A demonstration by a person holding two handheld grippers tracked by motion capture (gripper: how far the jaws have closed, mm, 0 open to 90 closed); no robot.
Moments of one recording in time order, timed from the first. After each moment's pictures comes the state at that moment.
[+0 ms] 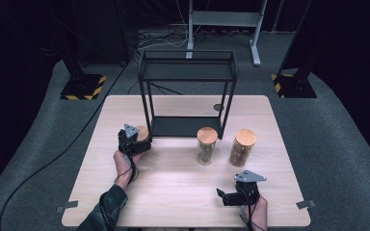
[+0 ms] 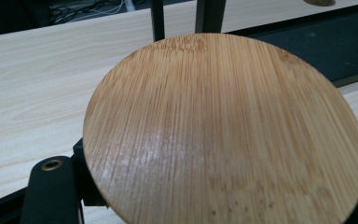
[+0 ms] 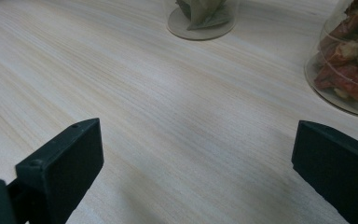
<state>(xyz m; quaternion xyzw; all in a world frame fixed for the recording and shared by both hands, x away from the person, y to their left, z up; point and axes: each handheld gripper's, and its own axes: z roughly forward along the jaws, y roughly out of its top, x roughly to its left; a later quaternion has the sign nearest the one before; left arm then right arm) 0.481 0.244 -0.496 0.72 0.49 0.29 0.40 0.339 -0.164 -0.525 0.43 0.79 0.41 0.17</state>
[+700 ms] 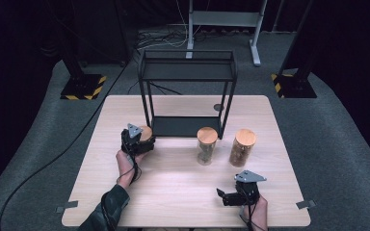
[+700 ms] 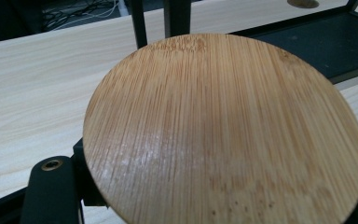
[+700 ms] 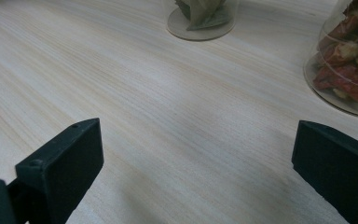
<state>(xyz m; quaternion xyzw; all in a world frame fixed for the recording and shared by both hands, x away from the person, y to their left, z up) 0.479 0.233 -0.490 0.73 0.48 0.28 0.41 0.338 -0.164 -0.525 0.43 0.79 0.41 0.17</state>
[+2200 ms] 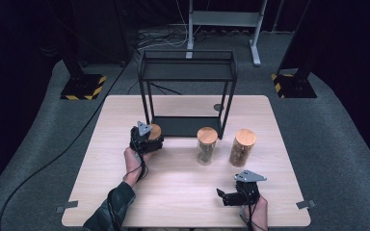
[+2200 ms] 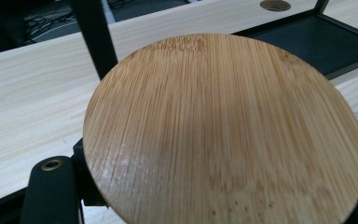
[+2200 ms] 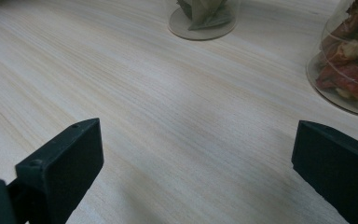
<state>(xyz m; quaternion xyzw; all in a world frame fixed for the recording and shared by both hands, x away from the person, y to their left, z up) 0.484 0.204 -0.483 0.74 0.45 0.28 0.41 0.339 -0.164 -0.525 0.43 0.79 0.41 0.16</state>
